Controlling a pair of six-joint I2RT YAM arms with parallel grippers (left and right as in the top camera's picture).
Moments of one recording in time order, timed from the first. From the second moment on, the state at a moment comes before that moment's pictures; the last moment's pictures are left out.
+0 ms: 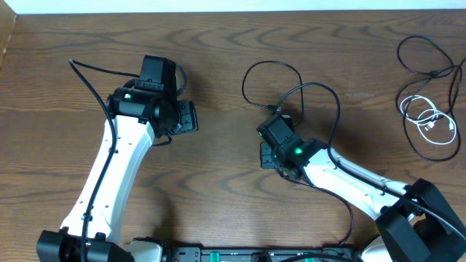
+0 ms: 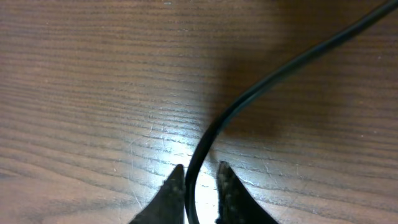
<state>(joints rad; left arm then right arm) -0.18 1.47 1.29 -1.08 0.05 -0.33 0.71 1.63 0.87 -0.40 0.07 0.66</state>
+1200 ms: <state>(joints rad) -0.18 1.47 1.29 -1.10 0.05 -0.33 0.55 2.03 1.65 -0.64 -0.21 -0.25</state>
